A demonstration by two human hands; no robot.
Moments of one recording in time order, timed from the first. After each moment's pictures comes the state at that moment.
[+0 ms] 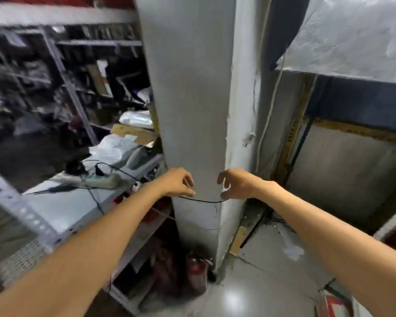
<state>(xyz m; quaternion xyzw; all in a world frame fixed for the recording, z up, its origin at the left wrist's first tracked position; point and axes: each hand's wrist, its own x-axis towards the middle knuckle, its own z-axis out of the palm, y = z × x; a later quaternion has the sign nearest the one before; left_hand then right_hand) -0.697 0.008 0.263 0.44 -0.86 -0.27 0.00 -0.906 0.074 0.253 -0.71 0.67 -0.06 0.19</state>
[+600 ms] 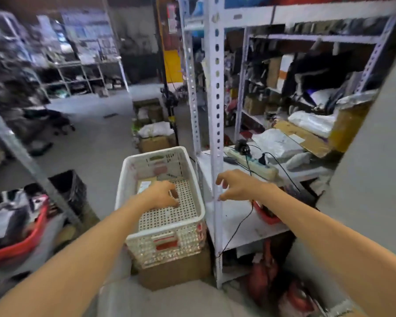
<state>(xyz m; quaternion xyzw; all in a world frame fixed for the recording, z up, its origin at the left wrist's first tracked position) -0.272 0.137 0.246 0.78 -0.59 -0.20 0.02 -0.498 0.027 0.264 -0.92 0.34 0.01 0.20</state>
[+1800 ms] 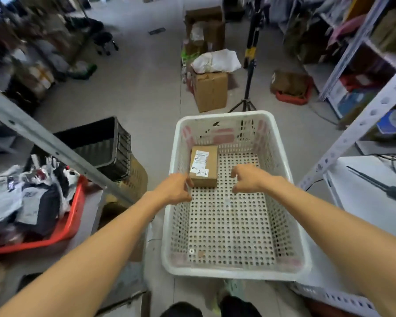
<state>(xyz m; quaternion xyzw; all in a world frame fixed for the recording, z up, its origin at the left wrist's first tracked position) 0.066 0.018 0.102 0.83 -0.44 -0.34 0.06 -0.089 -0.154 0.082 -0.91 0.28 0.19 0.25</state>
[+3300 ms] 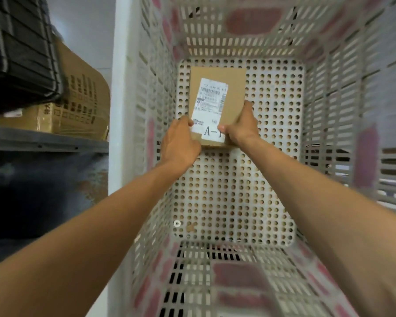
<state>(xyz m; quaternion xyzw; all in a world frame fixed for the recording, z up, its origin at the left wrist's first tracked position) 0.133 -0.092 -0.221 0.89 -0.26 -0.32 0.18 0.048 -0.221 -0.265 -0.62 0.59 0.03 0.52</state>
